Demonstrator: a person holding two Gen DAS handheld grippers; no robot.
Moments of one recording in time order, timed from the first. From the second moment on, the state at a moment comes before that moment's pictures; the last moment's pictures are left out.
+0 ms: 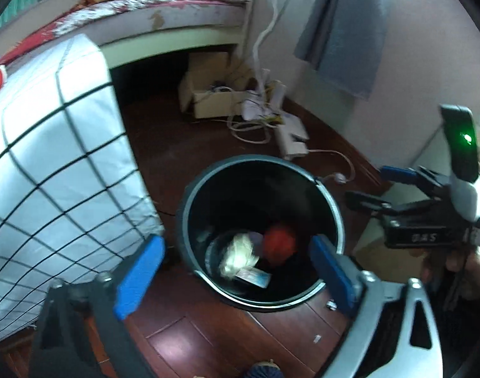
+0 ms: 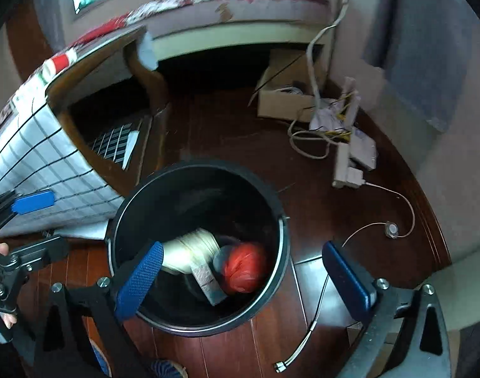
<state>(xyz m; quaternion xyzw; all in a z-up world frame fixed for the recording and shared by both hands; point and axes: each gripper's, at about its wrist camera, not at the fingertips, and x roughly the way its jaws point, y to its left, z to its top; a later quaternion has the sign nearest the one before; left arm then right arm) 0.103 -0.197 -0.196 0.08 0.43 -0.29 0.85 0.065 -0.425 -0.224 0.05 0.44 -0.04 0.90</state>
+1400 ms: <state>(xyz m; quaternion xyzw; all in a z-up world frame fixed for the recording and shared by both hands) 0.098 -0.165 -0.168 0.09 0.38 -0.21 0.90 0.057 -0.383 -0.198 0.03 0.39 -0.03 0.92</state>
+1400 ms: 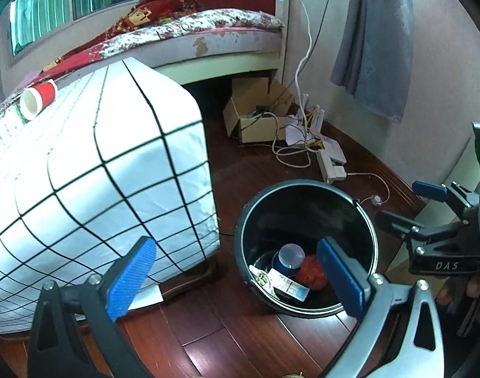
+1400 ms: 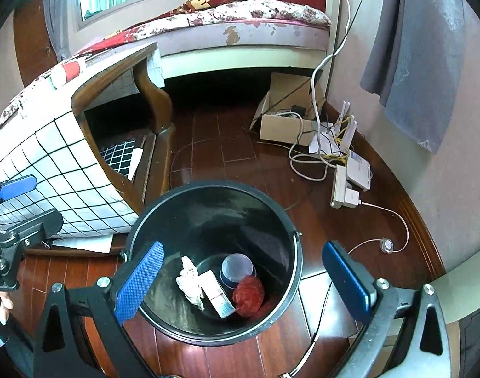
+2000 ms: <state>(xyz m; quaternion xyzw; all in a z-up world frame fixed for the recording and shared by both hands) 0.097 -0.090 -0.128 0.04 0.34 -0.15 0.93 0.066 -0.317 -0.152 0.00 0.35 0.02 0.94</state>
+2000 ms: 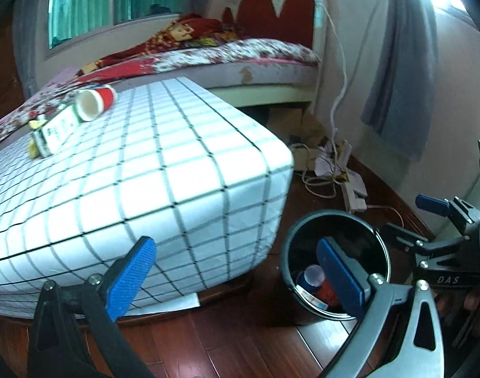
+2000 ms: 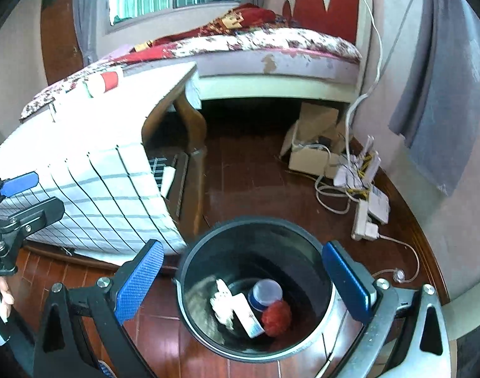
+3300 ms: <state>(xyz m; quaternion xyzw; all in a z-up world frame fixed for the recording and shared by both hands) 0.266 0.216 -0.081 -0.07 0.34 0.06 0.94 0.320 -0.024 -0.062 -0.08 0.34 0.20 0.92</state>
